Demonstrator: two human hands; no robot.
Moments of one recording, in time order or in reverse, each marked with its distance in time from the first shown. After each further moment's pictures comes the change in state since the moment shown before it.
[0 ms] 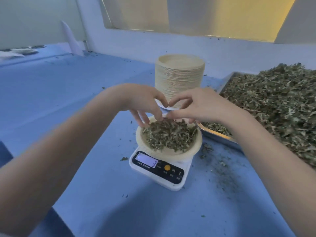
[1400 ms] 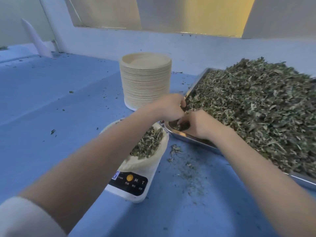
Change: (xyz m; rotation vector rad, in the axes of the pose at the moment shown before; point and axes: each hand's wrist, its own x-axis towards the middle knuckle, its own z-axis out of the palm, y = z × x) left_hand 0.095 0.090 0.076 0.192 0.214 0.273; right_hand 0.000 0.125 0.002 -0.478 -0.032 0.189
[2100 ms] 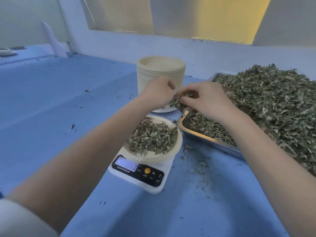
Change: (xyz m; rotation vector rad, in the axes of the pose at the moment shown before) left_hand -0.039 -0.033 -0.039 -0.303 0.366 -0.106; right_hand -0.022 -0.053 -0.061 0.408 0.400 -0.150
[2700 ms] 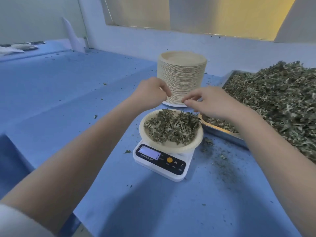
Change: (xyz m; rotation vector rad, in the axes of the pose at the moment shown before) left_hand -0.036 -0.048 -0.045 0.048 -0.006 -0.082; right_hand 0.003 -0.025 0.028 -0.034 -0.252 0.038
